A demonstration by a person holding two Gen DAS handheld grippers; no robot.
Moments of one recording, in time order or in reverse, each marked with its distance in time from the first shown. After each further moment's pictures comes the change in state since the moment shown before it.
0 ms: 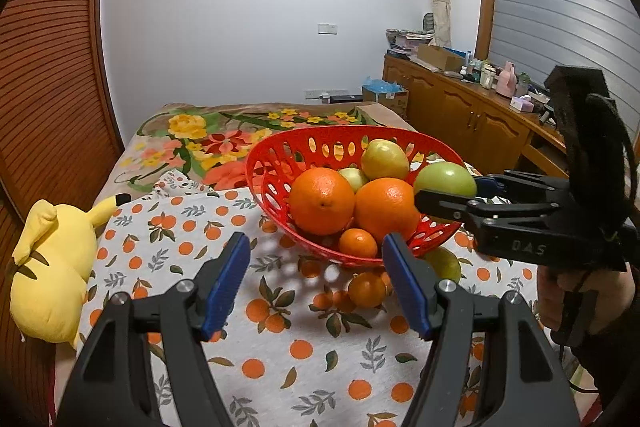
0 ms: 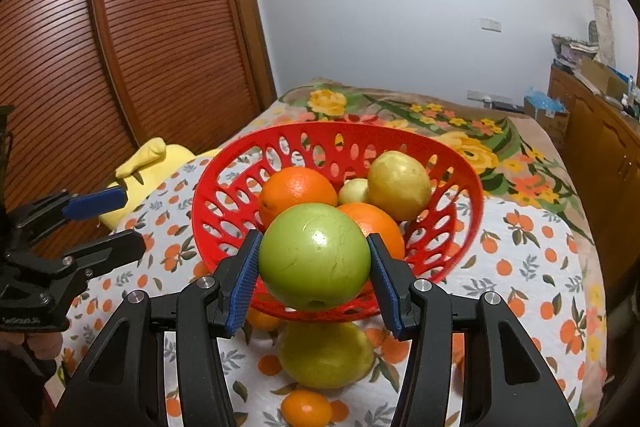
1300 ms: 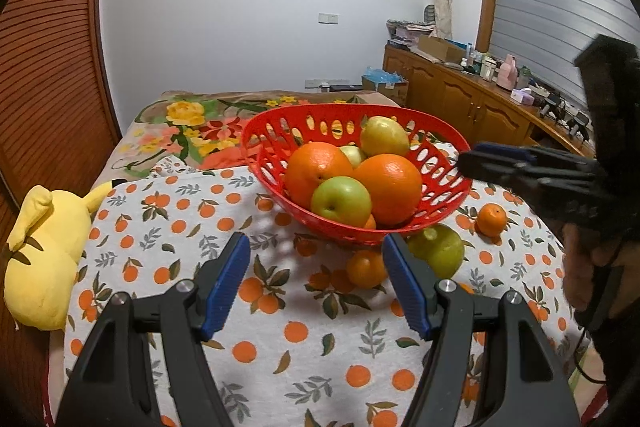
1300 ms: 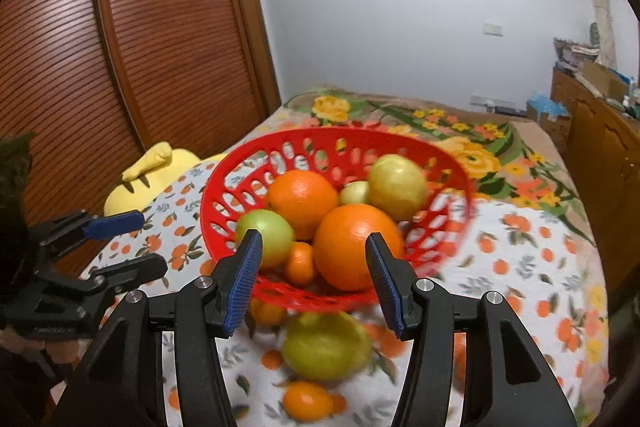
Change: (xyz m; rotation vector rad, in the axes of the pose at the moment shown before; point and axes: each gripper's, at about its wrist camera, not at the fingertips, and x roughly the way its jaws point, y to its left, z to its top) left arm 0.009 -0.002 -0.018 -0.009 0.036 -0.012; right arm -0.036 -0.016 -0.008 0.009 -0.052 -0.003
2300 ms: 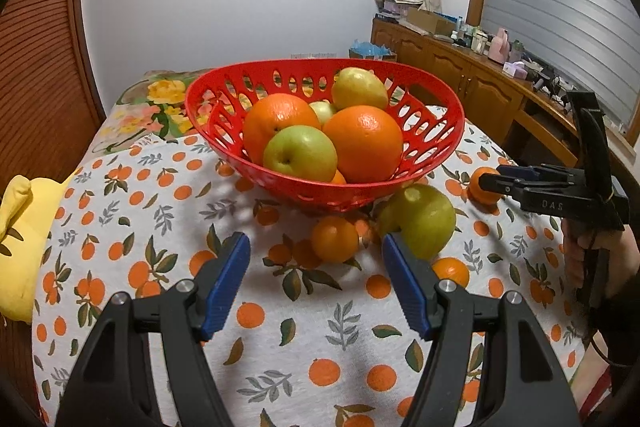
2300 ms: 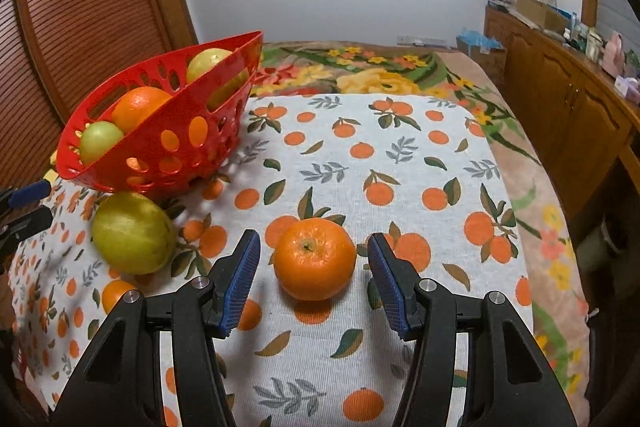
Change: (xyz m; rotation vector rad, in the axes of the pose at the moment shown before) left arm 0.037 -0.026 -0.020 0.023 0.095 -0.033; right arm 0.021 -0.108 -0.076 0.140 0.193 -0.196
